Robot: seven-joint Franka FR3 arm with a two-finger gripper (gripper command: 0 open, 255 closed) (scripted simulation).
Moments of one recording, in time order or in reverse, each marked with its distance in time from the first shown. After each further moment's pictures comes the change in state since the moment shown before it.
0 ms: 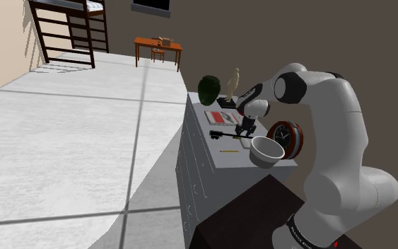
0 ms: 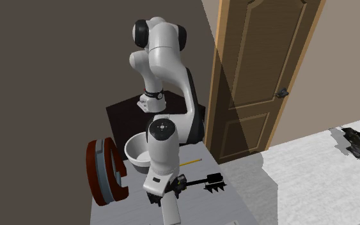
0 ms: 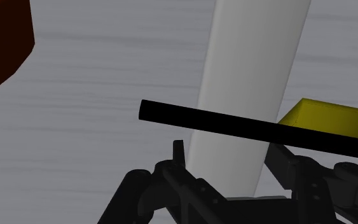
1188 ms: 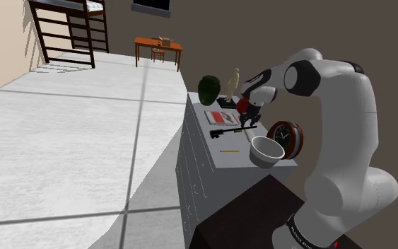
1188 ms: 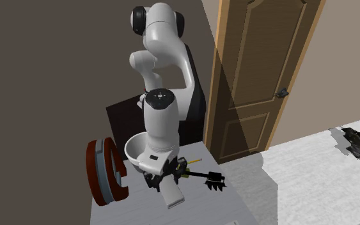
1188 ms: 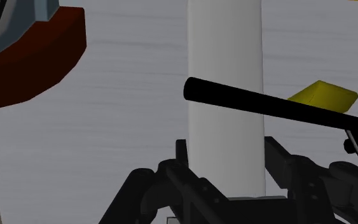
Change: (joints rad) arm 0.026 -0.163 -0.038 -0.024 -0.042 -0.138 0.025
